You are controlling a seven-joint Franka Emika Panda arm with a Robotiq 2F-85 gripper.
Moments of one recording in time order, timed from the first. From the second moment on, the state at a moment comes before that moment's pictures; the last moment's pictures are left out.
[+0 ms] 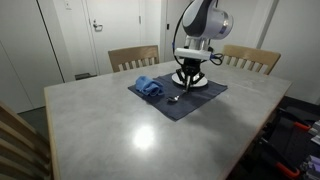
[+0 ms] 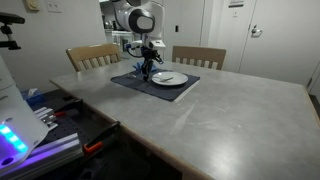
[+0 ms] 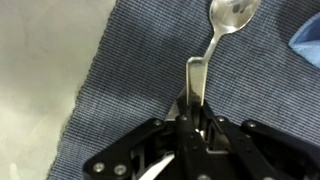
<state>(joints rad) 0.09 0.48 -0.03 -2.20 0.36 2.58 0.85</state>
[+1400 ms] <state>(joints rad) 0.11 0.40 0.05 -2.19 0.55 2.40 0.99</state>
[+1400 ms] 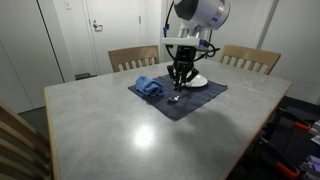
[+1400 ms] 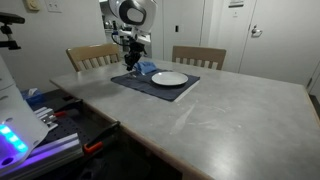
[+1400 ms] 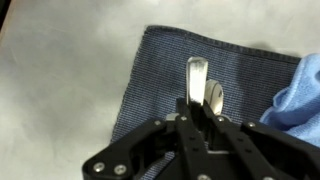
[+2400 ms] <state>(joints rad) 0.11 0.45 0.05 -2.15 0.53 2.40 1.07</state>
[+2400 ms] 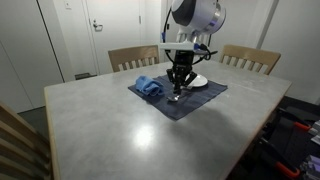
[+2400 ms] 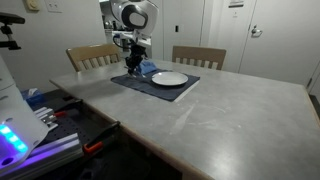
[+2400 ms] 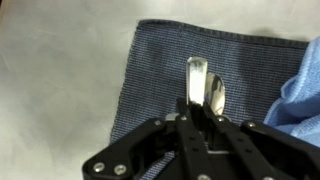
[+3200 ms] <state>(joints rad) 0.15 0.45 0.04 -2.20 0.44 2.43 1.28</state>
